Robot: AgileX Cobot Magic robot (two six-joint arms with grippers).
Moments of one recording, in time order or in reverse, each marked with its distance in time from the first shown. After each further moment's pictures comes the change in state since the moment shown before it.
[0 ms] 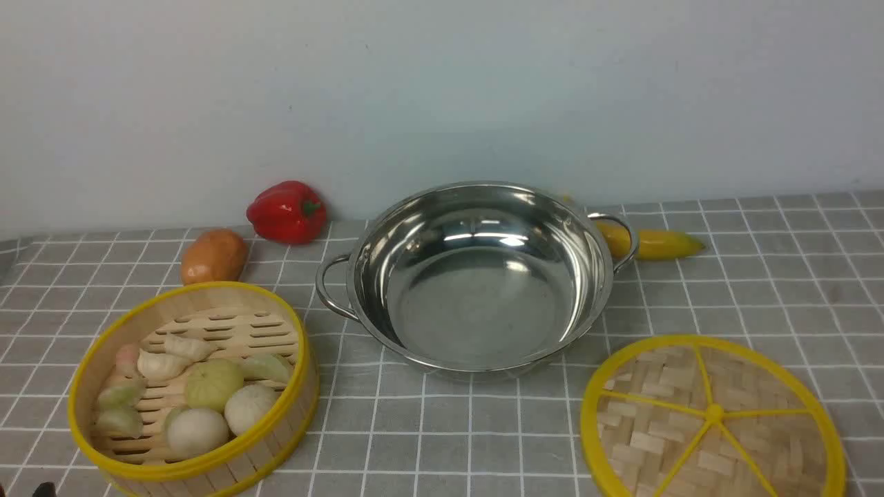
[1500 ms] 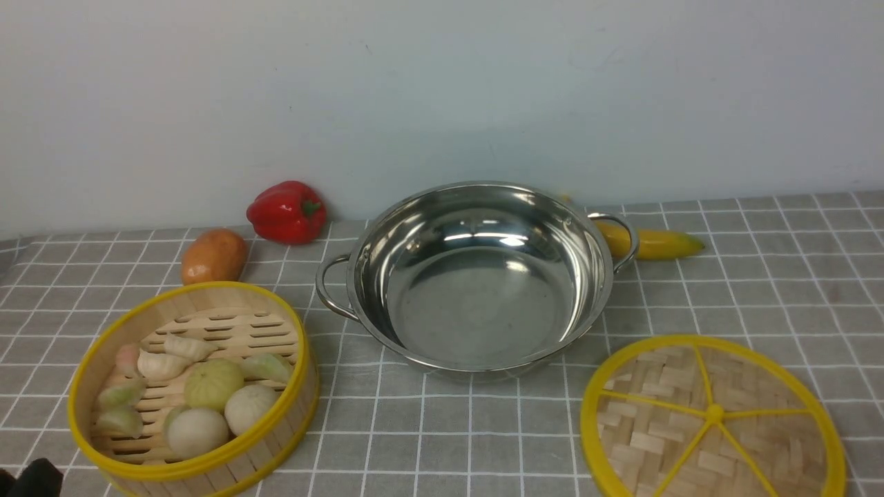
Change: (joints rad) right arm 0.000 0.000 0.000 0.529 -0.182 0.298; left arm 0.000 0.000 0.000 -0.329 -0.094 -0.229
